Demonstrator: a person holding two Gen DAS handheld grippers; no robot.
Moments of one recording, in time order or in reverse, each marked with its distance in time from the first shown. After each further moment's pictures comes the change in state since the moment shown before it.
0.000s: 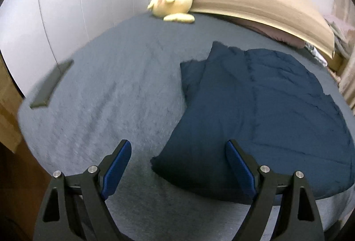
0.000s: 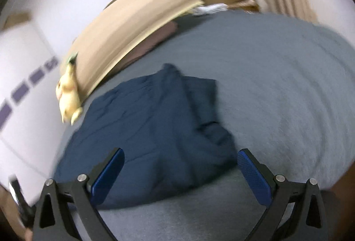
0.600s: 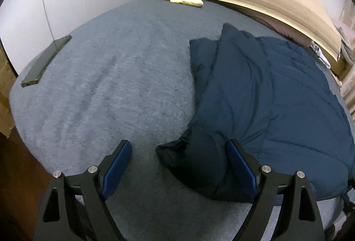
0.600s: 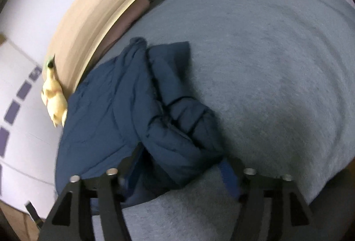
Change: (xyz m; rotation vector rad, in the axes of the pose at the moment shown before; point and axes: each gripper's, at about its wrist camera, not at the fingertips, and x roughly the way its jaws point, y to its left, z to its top) left arm 0.018 0.009 -0.015 -0.040 0.059 0.011; right arm 0.049 -0.026 -0.001 0.147 0.173 -0.043
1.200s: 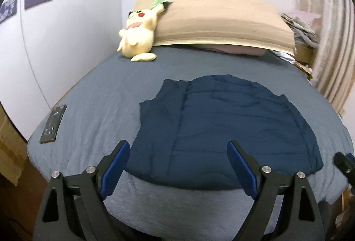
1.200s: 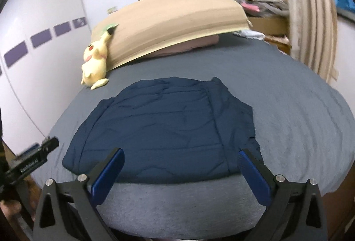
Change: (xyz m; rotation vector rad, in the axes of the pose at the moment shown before) left arm -0.146 -0.085 -0.010 0.246 -0.236 -0.094; right arm -0.125 0.149 -0.075 -0.568 -0.190 -0.025
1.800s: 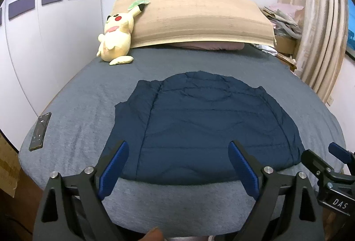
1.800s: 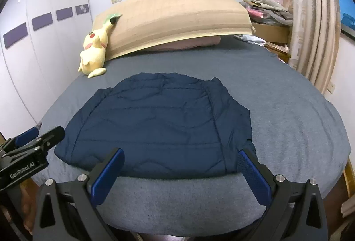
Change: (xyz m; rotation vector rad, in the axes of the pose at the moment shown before) left arm -0.004 -0.038 -0.002 0.063 0.010 -0.073; right arm 0.001 0.013 -0.001 -0.076 0.030 -0.058
